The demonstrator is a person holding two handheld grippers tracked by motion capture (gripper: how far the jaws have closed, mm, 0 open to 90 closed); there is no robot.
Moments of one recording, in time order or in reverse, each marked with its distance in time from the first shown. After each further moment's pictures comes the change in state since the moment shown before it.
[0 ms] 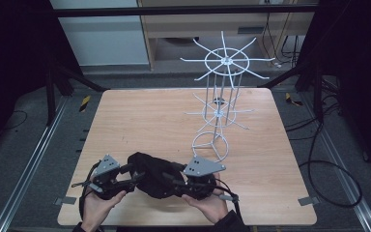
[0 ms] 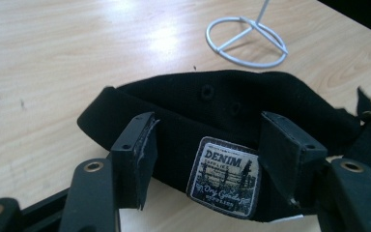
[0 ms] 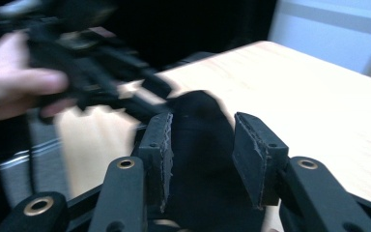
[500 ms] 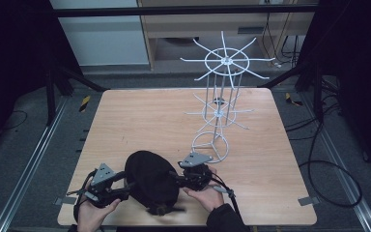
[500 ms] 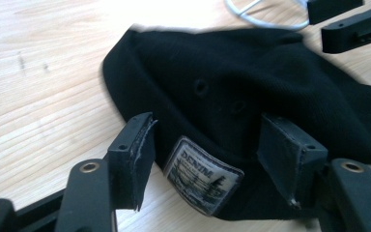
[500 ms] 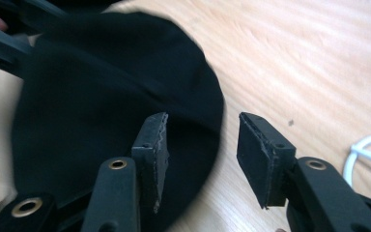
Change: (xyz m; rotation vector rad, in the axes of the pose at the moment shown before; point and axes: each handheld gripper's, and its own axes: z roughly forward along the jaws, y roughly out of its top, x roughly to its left) left arm 0.008 -0.024 -0.002 0.057 0.059 0.033; right arm -0.035 -0.043 0.048 0.222 -0.083 0.056
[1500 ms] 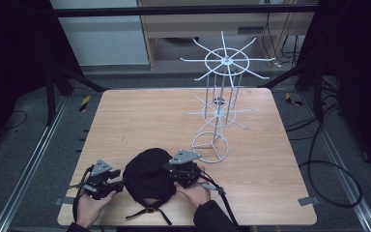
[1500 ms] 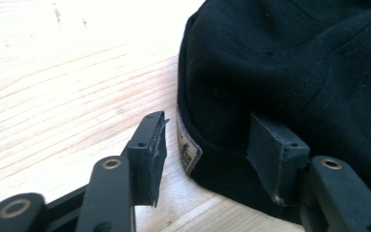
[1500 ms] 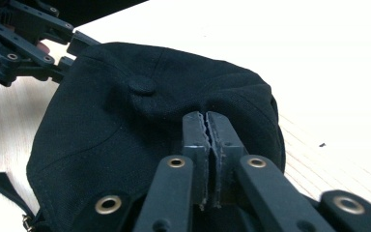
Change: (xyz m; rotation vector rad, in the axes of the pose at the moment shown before) left arm 0.041 -0.018 0.021 0.055 0.063 -0.079; right arm 0.012 0.014 0.024 -0.024 0.022 0.004
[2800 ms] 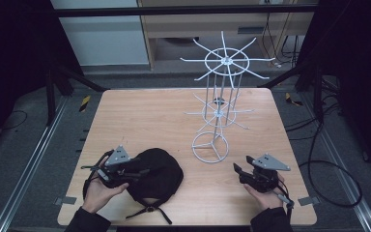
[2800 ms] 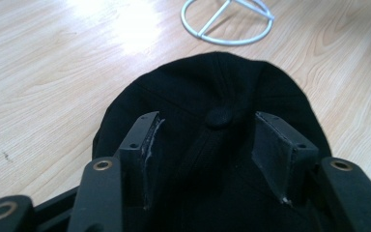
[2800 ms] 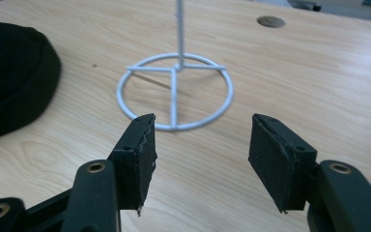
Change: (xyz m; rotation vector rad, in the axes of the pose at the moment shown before) left arm -0.043 0.067 0.001 -0.008 -0.205 0.298; right arm -0.109 -0.094 -0.149 -0.074 -0.388 0.170
